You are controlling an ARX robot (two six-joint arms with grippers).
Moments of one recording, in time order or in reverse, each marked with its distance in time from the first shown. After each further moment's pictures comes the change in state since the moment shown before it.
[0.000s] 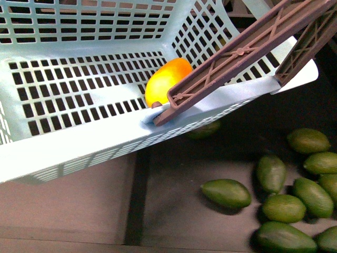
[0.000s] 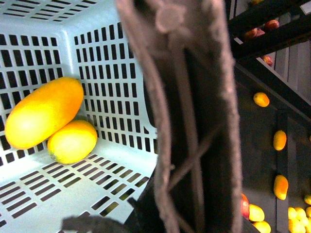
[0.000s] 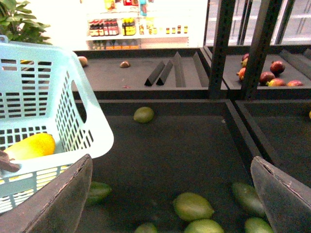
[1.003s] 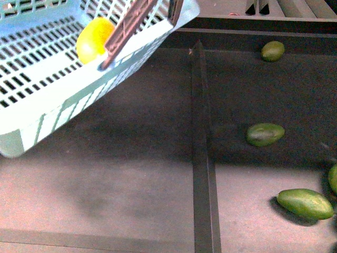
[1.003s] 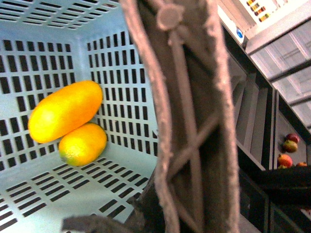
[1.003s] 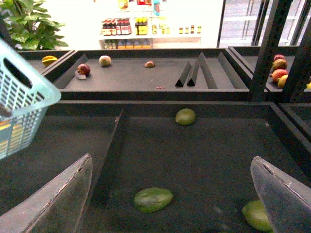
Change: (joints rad) left arm 0.209 0.052 -0.154 0.315 -0.277 -0.111; right arm -0.001 0.000 0.000 0.000 -0.001 0.000
